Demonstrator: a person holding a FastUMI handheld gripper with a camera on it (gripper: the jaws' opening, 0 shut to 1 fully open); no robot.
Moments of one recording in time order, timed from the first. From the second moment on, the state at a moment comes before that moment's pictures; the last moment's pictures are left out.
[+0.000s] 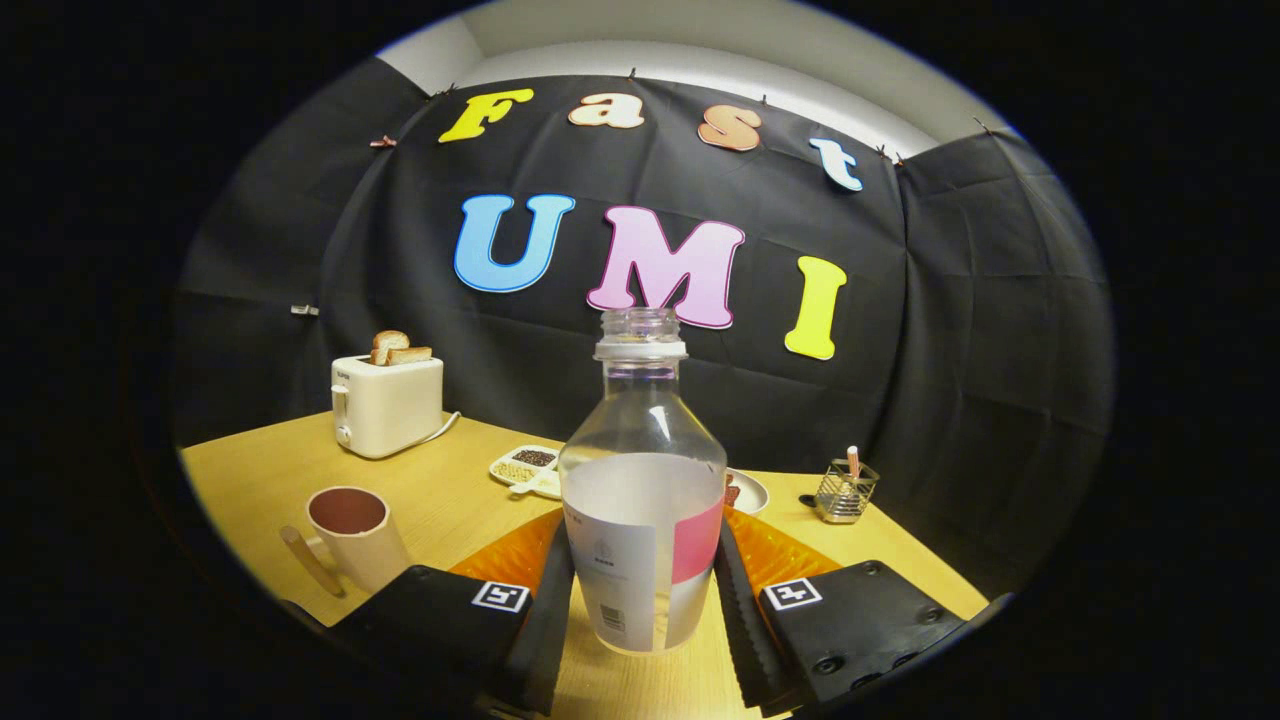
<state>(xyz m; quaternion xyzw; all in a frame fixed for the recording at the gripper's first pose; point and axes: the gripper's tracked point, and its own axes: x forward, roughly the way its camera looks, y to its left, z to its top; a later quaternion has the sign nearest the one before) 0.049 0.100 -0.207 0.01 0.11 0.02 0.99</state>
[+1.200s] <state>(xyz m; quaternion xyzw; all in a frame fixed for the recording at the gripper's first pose) 0.030 0.166 -0.185 -0.25 0.16 0.06 0.95</state>
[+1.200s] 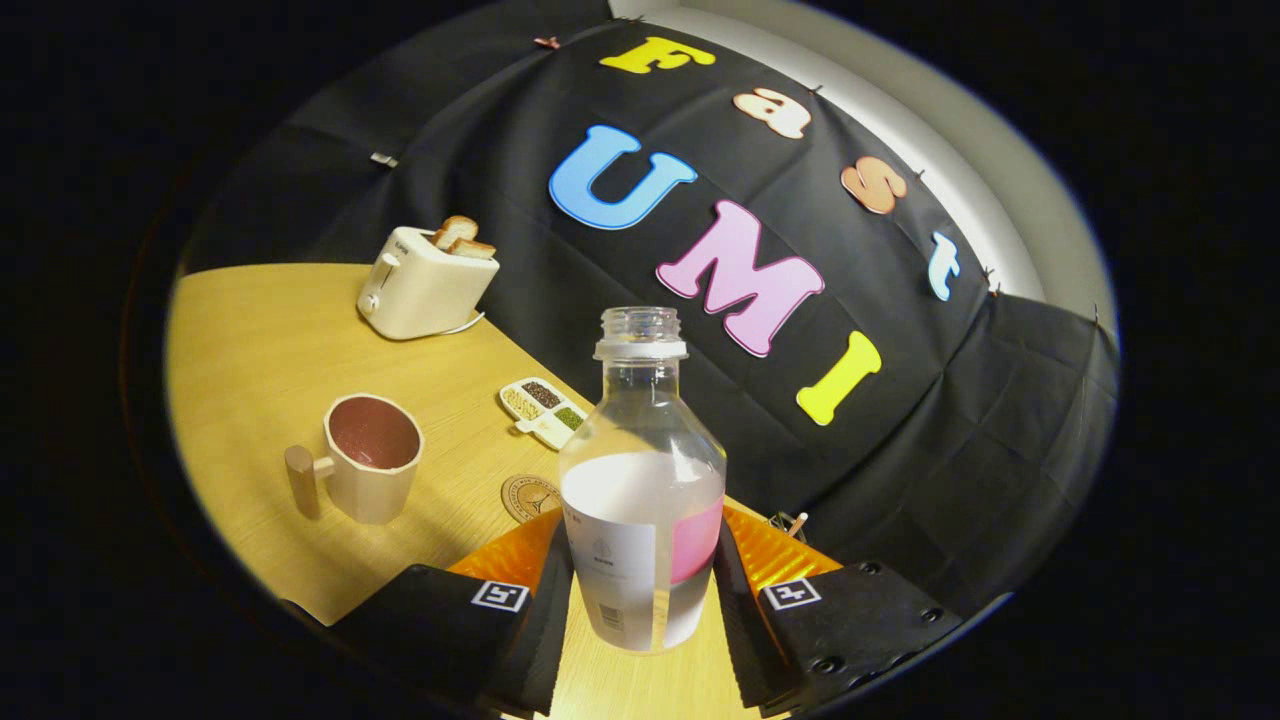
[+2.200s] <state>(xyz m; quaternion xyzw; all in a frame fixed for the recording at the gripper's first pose) 0.038 0.220 -0.228 -0.51 0.14 0.12 0.84</state>
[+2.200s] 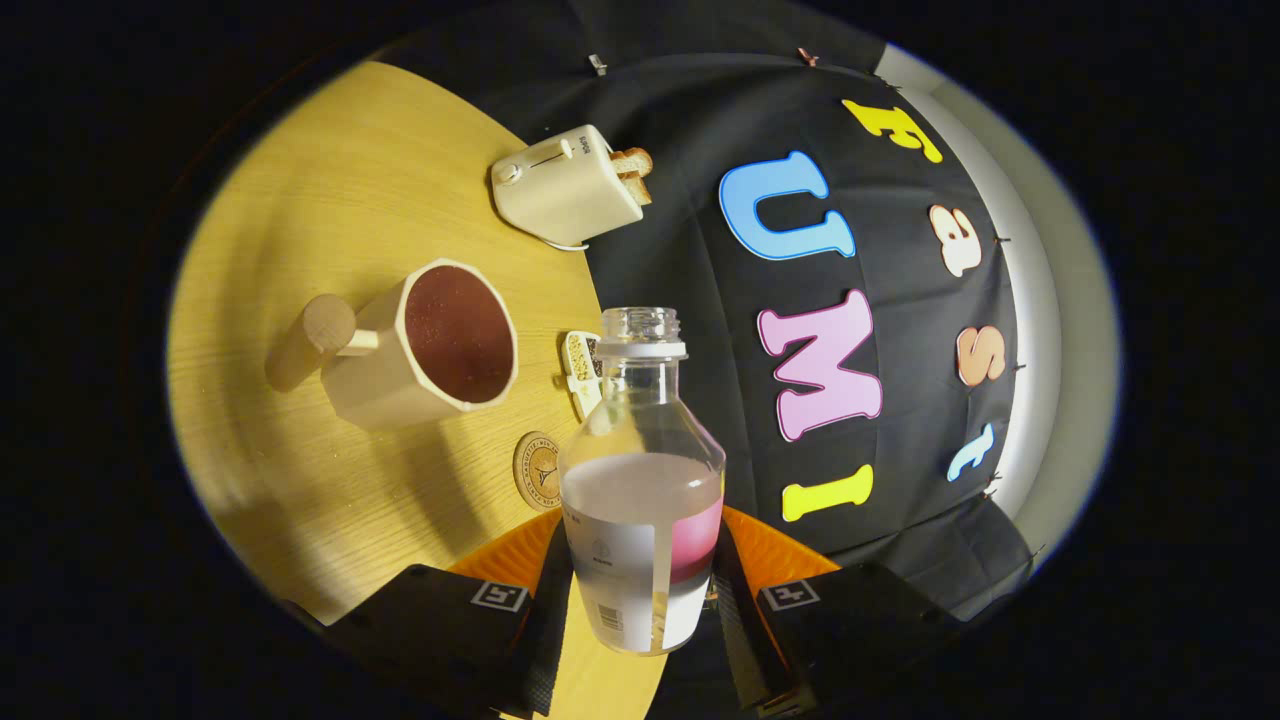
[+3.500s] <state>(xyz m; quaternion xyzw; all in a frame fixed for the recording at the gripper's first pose) 0.056 0.228 -0.237 -0.67 0.08 0.15 0.72</state>
